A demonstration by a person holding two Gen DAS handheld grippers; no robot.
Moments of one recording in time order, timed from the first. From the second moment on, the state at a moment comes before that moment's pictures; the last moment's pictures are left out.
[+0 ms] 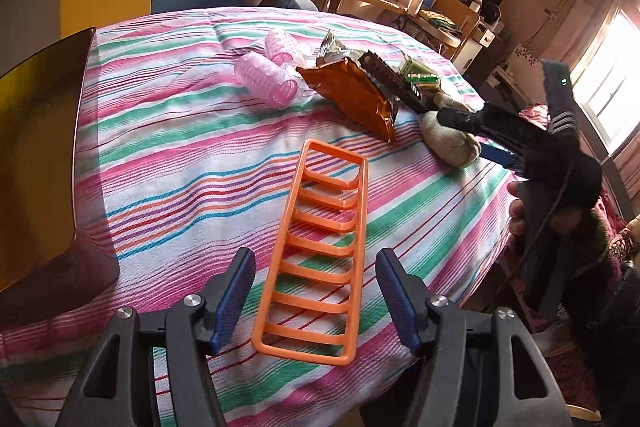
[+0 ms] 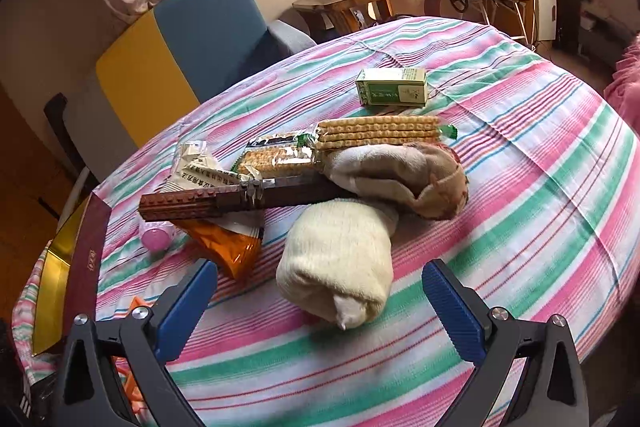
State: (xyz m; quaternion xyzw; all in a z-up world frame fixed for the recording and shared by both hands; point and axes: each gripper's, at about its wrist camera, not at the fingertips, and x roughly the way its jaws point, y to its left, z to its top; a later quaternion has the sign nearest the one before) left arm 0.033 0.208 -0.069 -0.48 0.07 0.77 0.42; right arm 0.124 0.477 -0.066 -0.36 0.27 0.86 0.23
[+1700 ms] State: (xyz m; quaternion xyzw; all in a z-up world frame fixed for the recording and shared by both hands) left arm 0.035 0.232 -0.084 -0.47 0.12 0.78 0.40; right arm 0.140 0.416 -0.079 -0.41 0.17 0.88 0.18
